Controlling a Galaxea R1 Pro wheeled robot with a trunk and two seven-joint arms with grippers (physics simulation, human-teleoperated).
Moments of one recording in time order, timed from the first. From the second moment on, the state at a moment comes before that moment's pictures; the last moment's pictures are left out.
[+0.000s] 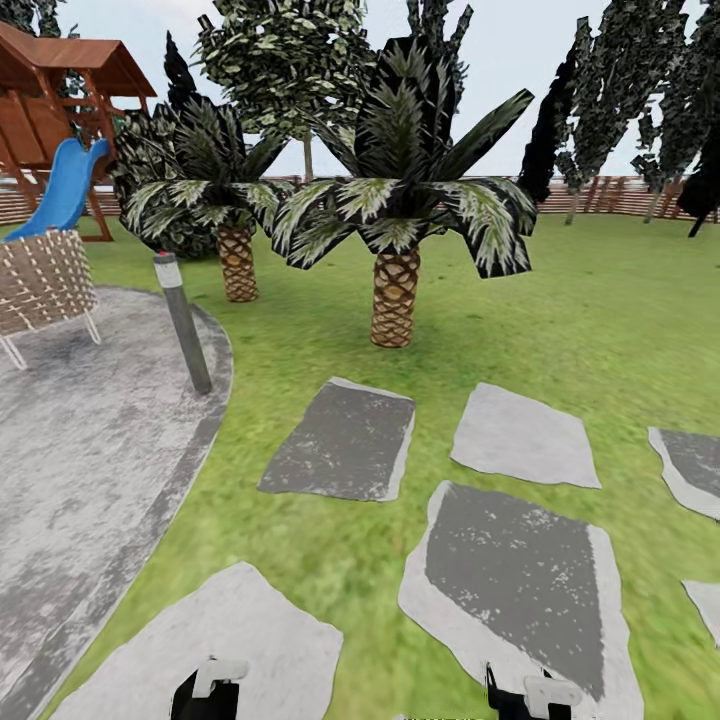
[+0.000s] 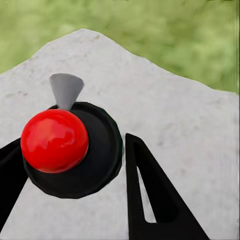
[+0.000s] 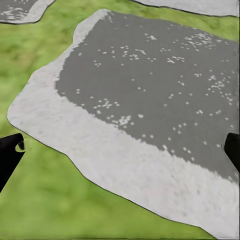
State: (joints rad) left arm -0.35 0.03 -0.12 -0.24 0.09 -0.36 0.09; right arm -0.38 -0.03 0.08 -0.05 -0.08 -0.75 -0.15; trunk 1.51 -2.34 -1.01
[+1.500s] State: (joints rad) left arm -0.35 0.03 -0.12 -0.24 0.09 -0.36 0.09; right arm -0.38 -0.03 0.08 -0.05 -0.08 -0.75 -0.15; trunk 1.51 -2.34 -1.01
